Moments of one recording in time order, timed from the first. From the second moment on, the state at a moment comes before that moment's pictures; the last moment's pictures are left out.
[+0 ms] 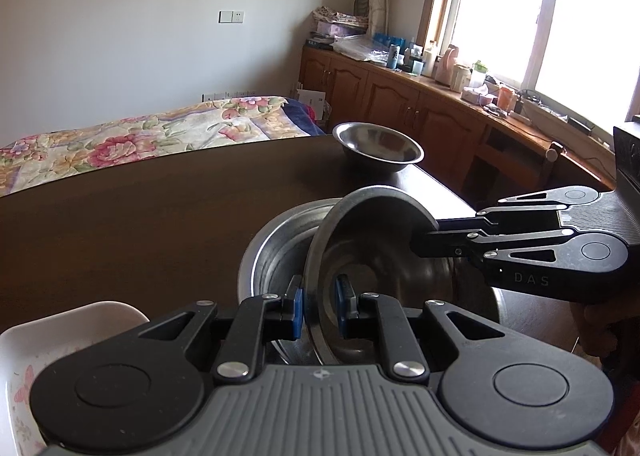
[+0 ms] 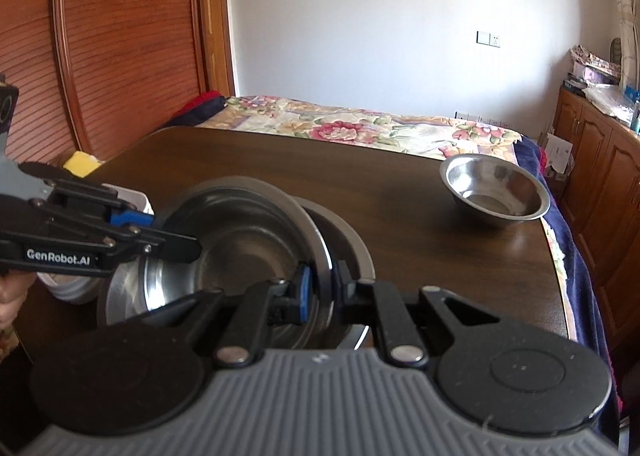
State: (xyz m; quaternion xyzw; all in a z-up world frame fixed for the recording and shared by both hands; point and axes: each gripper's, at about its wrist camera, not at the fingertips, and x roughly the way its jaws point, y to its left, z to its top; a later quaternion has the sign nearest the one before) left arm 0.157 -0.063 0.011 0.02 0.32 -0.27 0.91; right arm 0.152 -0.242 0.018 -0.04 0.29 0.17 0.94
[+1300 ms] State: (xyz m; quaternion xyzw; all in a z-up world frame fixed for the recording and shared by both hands) left arm 0.159 -0.063 0.017 0.03 0.31 -0.26 0.92; right arm 0.147 -0.251 0.029 -0.01 0.25 0.17 0.96
